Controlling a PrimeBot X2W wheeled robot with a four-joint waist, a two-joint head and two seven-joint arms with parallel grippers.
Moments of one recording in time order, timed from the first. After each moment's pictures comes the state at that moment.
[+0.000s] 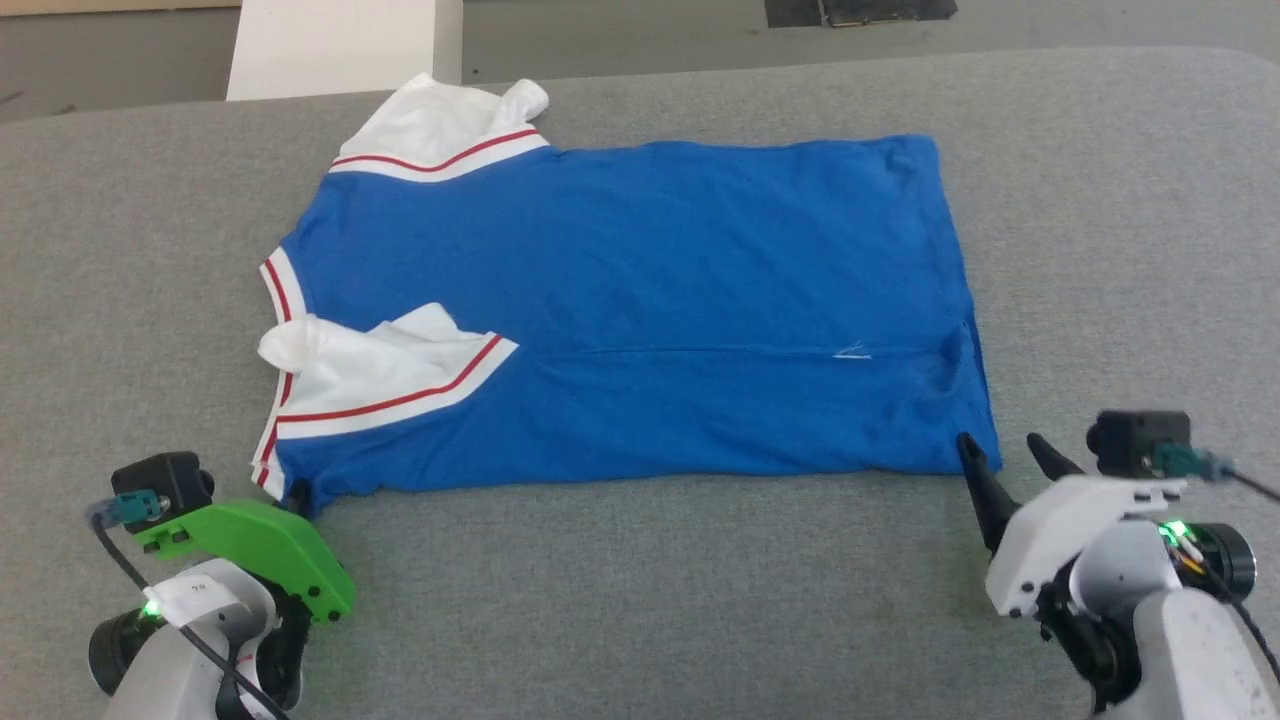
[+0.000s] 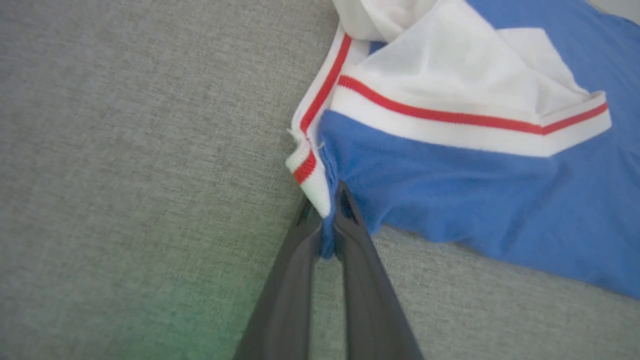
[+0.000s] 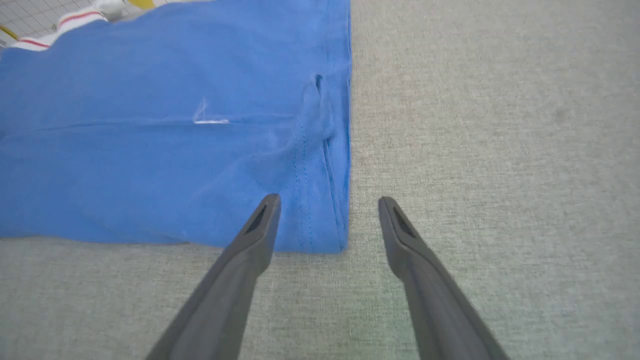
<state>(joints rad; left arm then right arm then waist) -0.17 0.37 -0.19 0.22 -0.73 0.27 0.22 -0.16 -0.05 -0.09 0.19 0.19 0.13 0.27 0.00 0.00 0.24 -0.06</state>
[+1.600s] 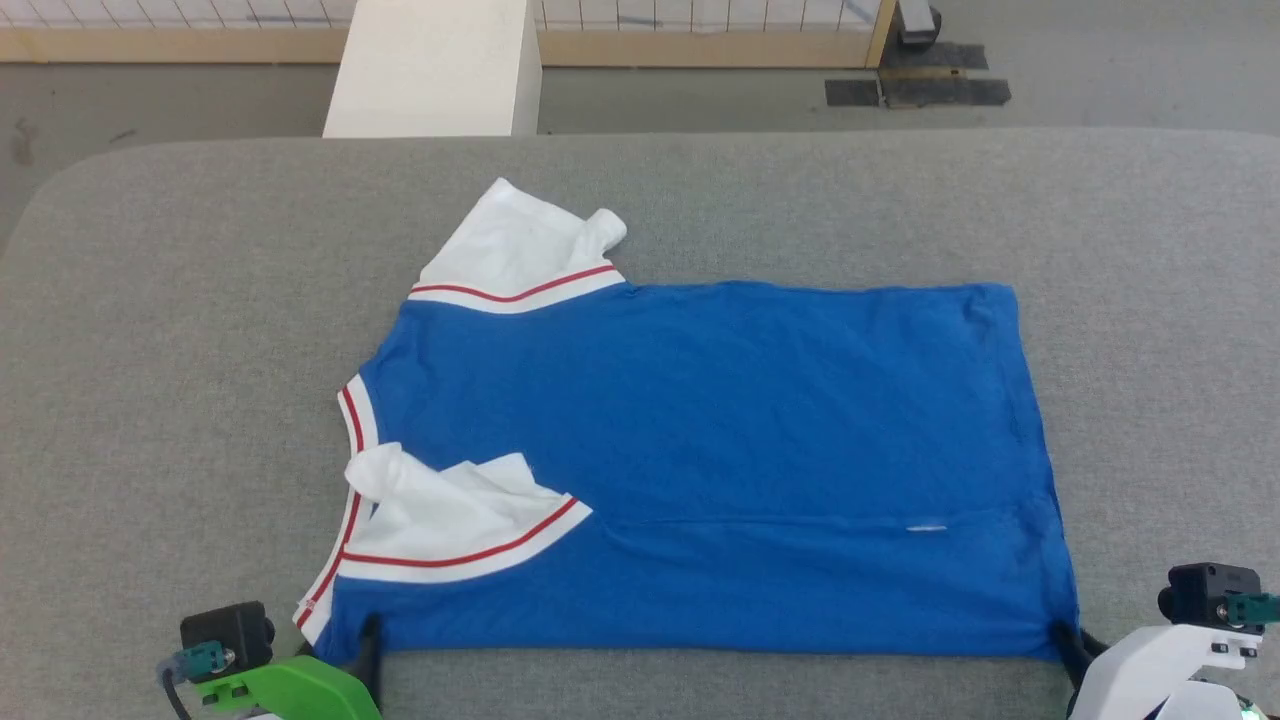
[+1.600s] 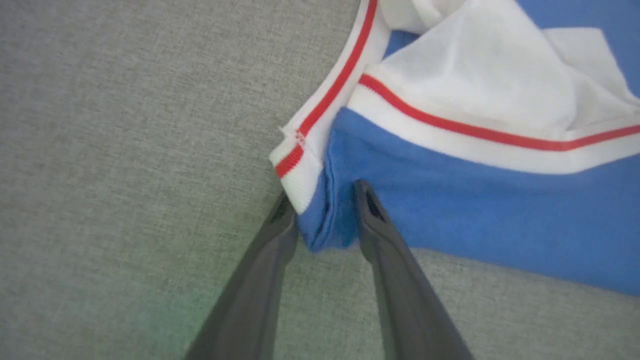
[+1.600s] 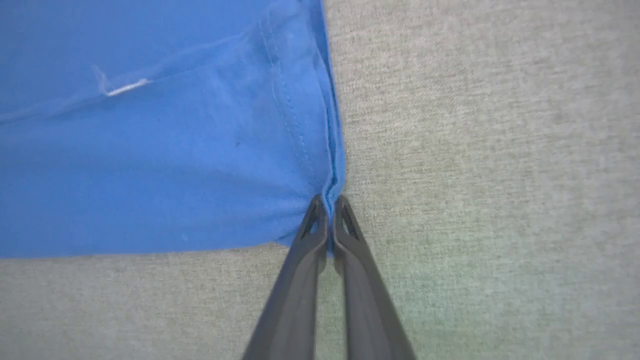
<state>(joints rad) 0.08 0.37 -0.27 0.13 -0.70 0.26 0.13 0.11 -0.05 -0.22 0.07 0.28 0.13 0.56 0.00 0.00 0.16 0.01</state>
